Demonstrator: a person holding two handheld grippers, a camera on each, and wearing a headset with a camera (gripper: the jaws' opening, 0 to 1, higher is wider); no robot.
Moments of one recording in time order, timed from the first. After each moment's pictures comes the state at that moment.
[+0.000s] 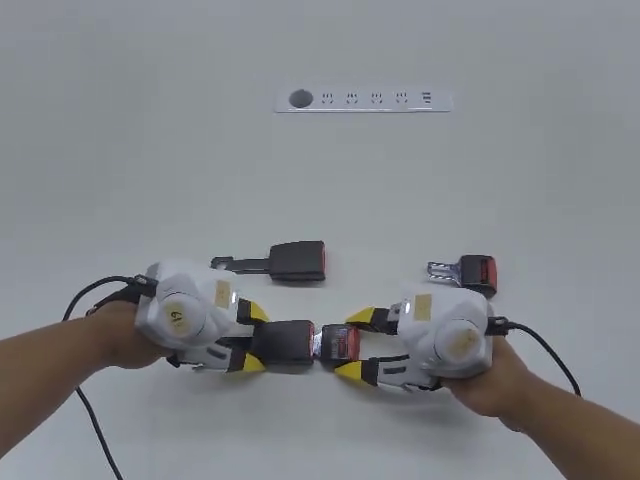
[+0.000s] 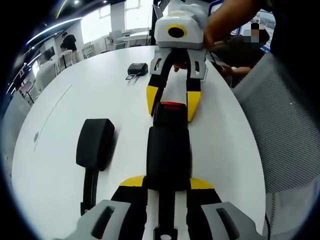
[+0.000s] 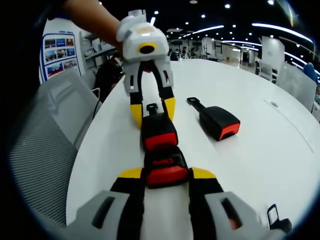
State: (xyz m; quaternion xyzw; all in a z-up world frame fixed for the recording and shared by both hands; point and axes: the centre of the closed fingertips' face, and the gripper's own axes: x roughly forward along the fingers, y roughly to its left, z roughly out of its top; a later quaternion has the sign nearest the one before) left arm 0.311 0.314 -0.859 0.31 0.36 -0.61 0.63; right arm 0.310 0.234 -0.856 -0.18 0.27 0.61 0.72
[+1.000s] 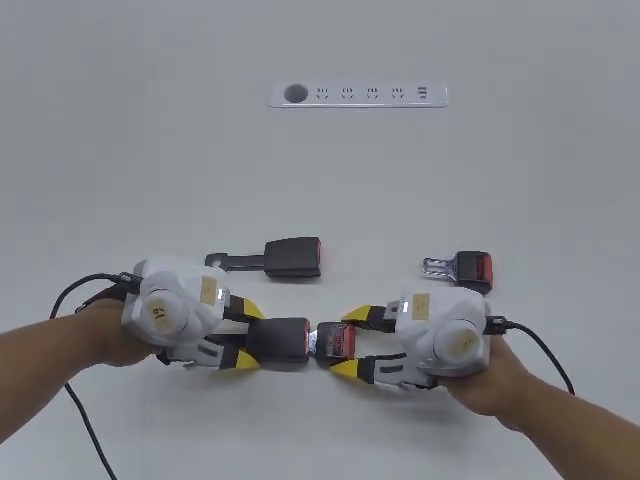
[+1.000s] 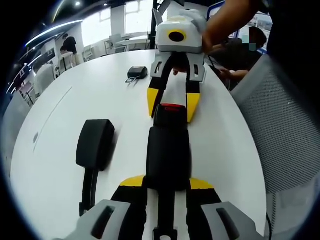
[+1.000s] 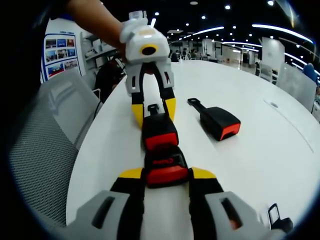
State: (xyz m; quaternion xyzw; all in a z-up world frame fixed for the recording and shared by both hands) left arm 0.310 0.312 -0.859 0.30 0.34 -0.62 0.64; right arm 0.309 0.233 -0.856 -0.17 0.27 0.61 0.72
